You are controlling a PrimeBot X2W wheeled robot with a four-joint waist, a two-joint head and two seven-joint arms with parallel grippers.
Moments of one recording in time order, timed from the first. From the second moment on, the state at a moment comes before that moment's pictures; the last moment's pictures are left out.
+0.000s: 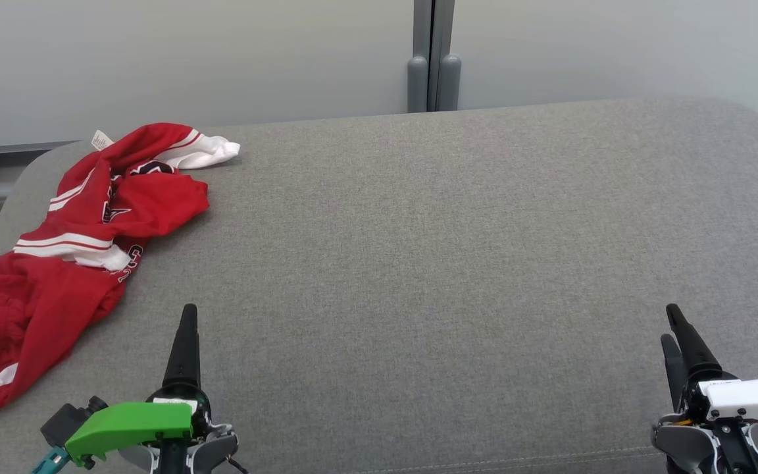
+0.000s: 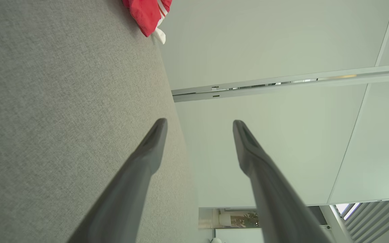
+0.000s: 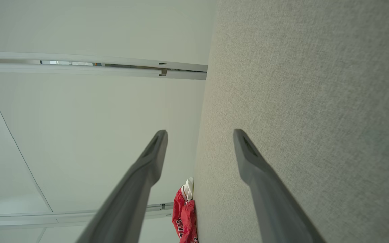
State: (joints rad) left arm -0.07 0.05 -0.11 0.26 -1.54 -0.12 -0.10; right arm -0.04 -0.03 -0.21 0.25 1.46 0.13 0.12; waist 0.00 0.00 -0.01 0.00
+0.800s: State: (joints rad) left arm -0.05 0.05 -0.12 0.17 -0.93 -0.04 -0.15; right arm -0.01 -0.04 -0.11 0.11 0.91 0.13 0.00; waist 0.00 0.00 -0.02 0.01
